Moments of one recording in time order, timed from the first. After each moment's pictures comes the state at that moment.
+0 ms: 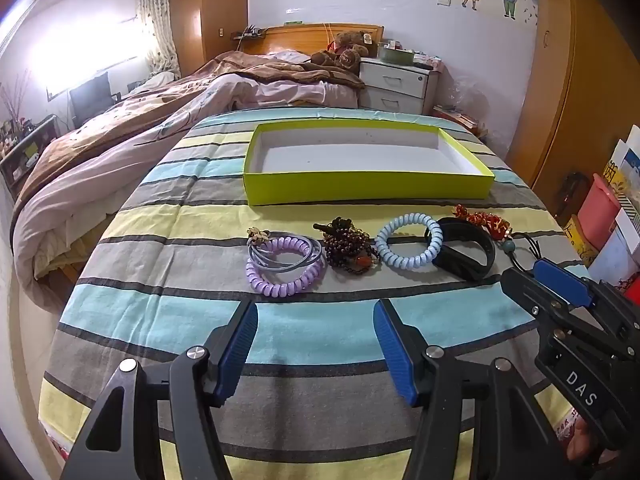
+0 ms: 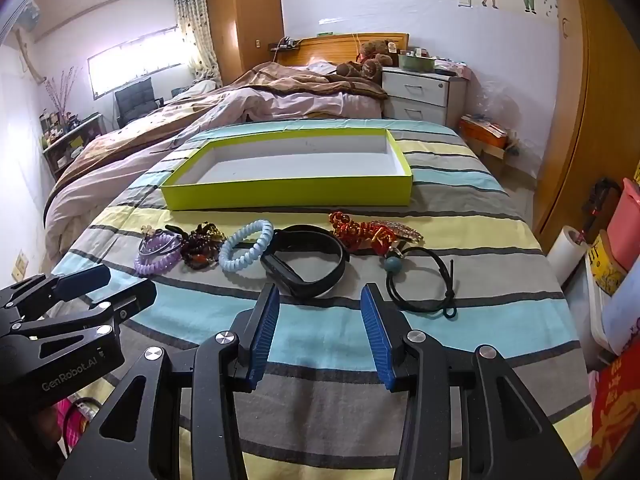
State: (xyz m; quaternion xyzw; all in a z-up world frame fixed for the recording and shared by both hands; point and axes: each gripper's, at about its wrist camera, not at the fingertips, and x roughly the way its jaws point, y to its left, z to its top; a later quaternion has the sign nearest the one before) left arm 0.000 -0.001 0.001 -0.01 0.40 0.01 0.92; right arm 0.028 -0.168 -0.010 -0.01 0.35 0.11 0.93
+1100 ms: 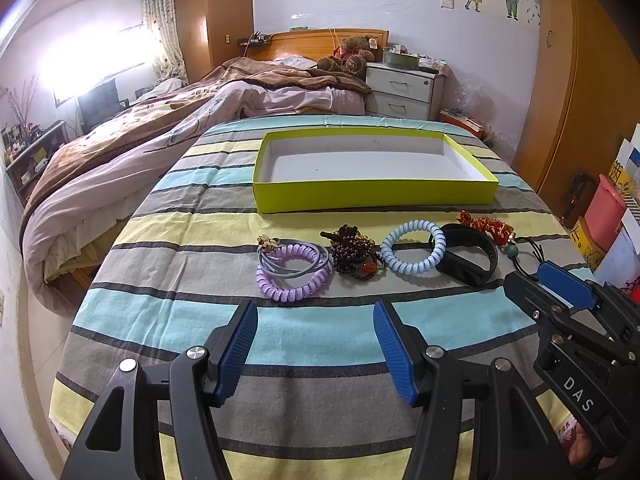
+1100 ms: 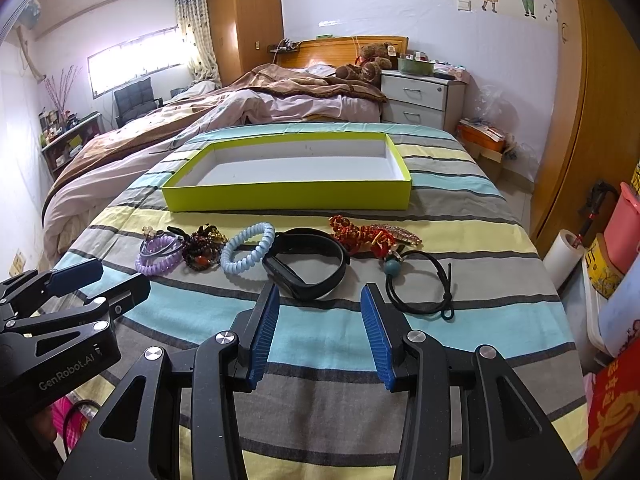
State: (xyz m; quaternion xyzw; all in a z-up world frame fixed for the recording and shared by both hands) left arm -0.005 0.000 0.006 -0.01 0.39 0.02 0.92; right arm 0.025 -0.163 -0.005 -0.01 0.35 0.10 0.93
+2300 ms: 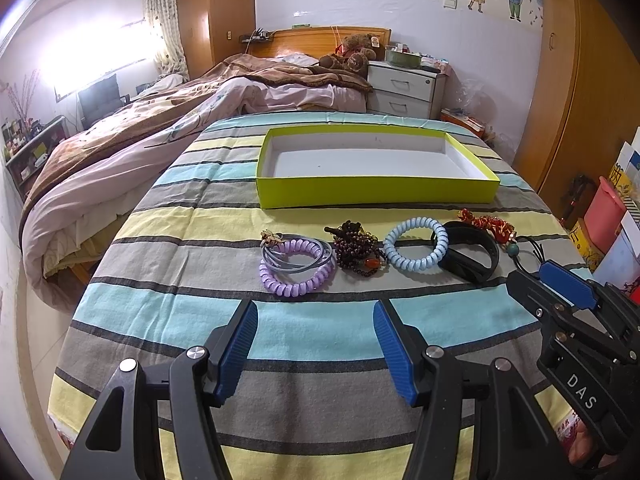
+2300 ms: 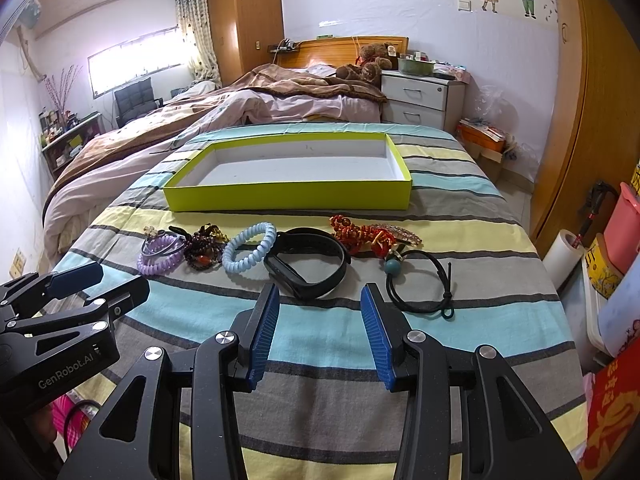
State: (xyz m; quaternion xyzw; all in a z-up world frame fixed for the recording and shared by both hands) left arm -0.008 0.002 0.008 -0.01 0.40 0.02 0.92; right arm 0.023 -0.163 -0.003 -0.01 0.35 0.10 0.93
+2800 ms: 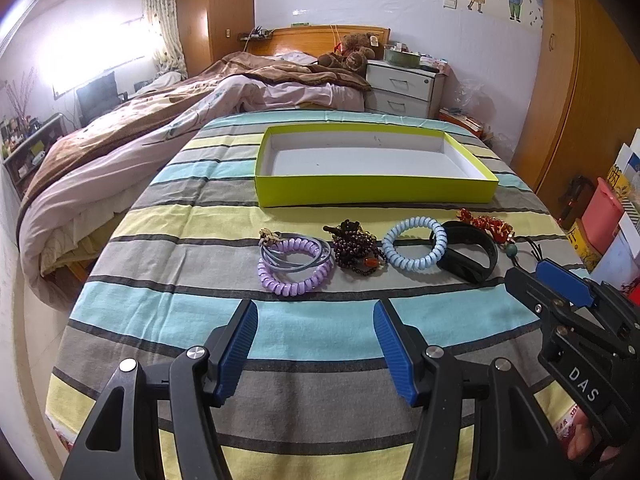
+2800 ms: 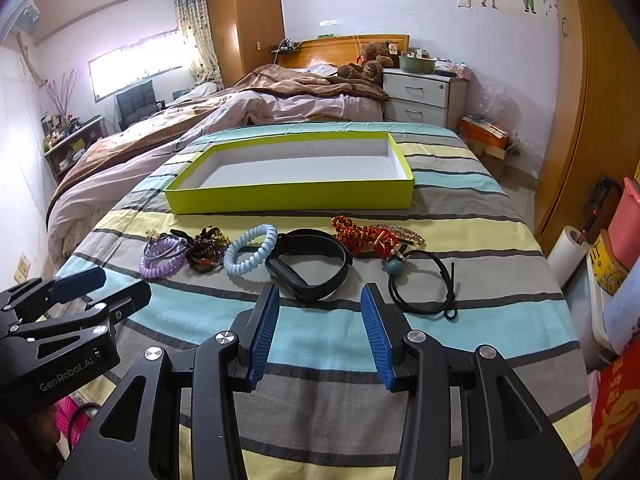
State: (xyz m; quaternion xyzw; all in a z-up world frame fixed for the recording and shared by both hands) left arm -0.006 0.003 0.007 -0.02 0.40 0.01 0.92; right arm 0.026 -0.164 -0.004 0.00 0.35 0.11 0.93
